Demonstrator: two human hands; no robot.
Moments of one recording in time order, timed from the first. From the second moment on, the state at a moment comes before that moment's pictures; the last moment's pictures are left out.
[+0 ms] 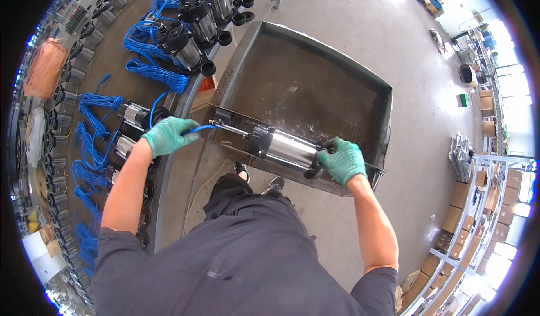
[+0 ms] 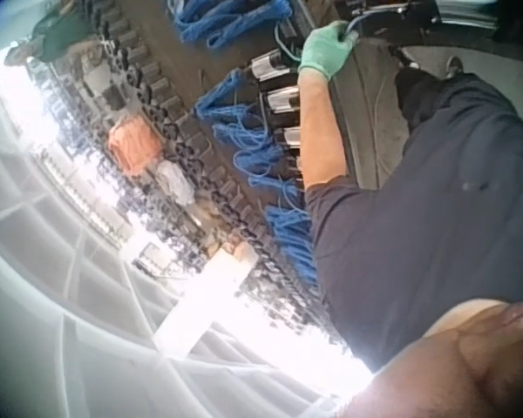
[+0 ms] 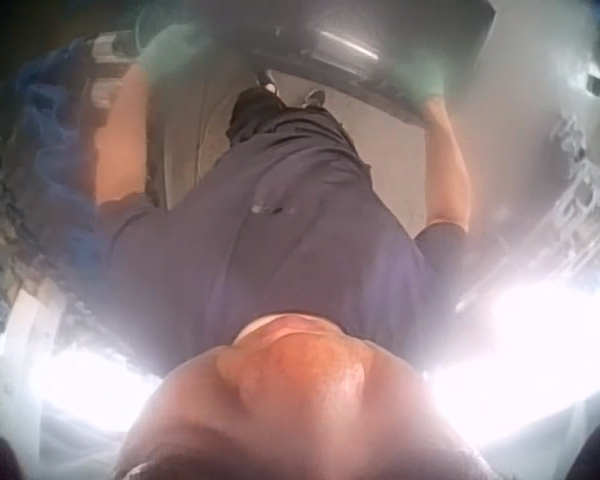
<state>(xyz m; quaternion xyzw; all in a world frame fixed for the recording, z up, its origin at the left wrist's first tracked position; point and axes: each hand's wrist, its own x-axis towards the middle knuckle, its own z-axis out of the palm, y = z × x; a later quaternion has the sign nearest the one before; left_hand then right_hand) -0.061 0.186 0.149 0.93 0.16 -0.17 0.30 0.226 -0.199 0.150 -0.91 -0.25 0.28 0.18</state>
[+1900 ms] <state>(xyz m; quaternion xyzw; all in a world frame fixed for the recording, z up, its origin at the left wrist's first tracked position) -0.033 0.143 0.007 0.85 0.17 0.01 0.49 0.175 -0.212 0.076 -0.91 -0.36 0.04 0.18</state>
